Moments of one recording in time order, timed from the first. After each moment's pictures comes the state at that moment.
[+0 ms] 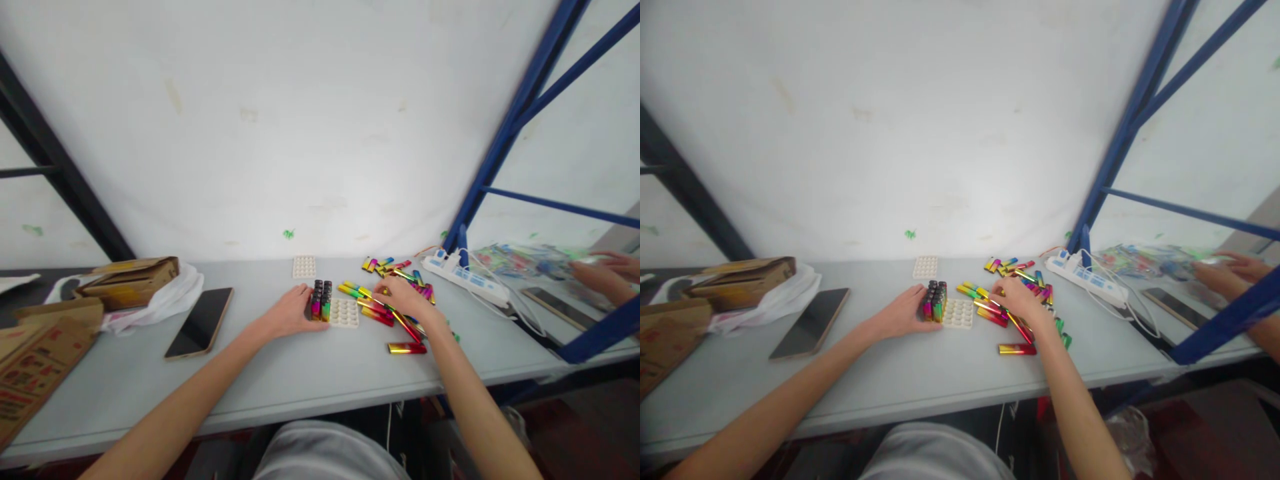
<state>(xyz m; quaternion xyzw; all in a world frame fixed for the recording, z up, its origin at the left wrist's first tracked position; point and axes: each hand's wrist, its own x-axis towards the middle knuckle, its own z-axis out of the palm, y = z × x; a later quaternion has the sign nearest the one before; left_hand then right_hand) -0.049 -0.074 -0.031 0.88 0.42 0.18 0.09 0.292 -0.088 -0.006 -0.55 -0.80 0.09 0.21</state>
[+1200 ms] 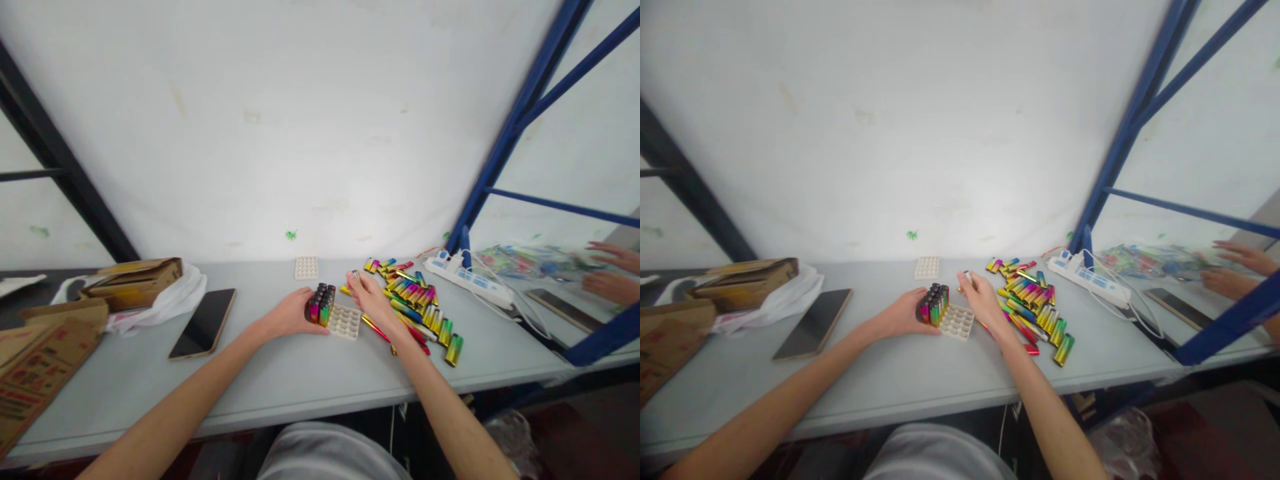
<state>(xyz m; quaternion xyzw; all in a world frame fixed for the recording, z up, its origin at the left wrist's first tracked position) -0.056 -0.067 -0.033 0.89 0.38 0.20 0.15 0.184 -0.106 -0.006 -0.46 -0.64 0.36 0.50</state>
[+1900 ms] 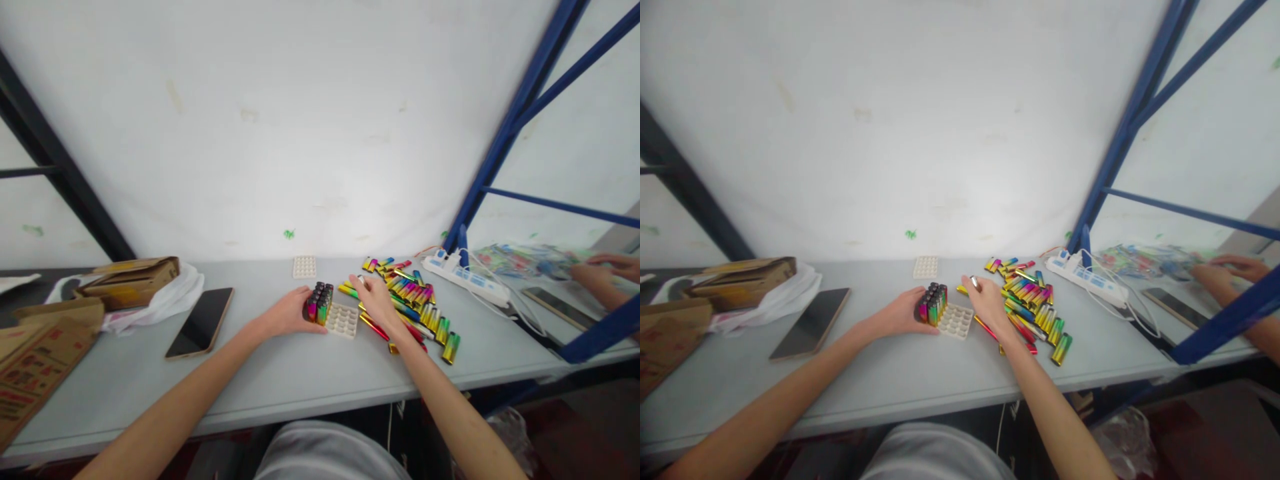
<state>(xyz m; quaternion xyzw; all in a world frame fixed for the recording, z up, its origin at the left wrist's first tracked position) -0.057 -0.067 -0.031 0.89 0.38 0.19 0.17 0.198 -0.103 -0.014 -0.57 -0.65 0.19 0.48</state>
